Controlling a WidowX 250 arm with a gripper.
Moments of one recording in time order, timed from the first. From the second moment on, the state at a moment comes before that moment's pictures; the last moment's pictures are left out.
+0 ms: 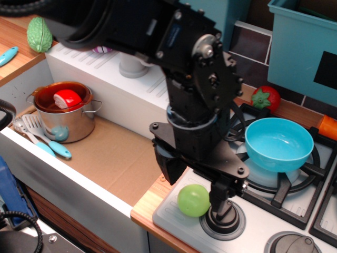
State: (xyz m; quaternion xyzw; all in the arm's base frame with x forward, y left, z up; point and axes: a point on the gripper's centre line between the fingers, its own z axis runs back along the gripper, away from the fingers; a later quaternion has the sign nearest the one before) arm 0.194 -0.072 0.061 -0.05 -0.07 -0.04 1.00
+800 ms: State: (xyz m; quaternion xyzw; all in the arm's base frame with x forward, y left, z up) arm 0.191 -0.071 0.035 -0.07 -0.10 -0.02 0.99
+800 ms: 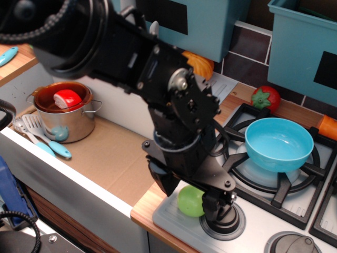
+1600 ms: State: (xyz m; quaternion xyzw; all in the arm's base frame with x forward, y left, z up) arm 0.191 -0.064 0.018 -0.08 -0.13 -0.02 0.99
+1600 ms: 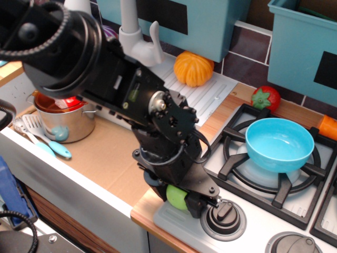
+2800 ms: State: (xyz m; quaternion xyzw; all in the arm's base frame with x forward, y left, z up) arm 0.251 -0.121 0.109 0.04 -0.10 -0.08 0.99
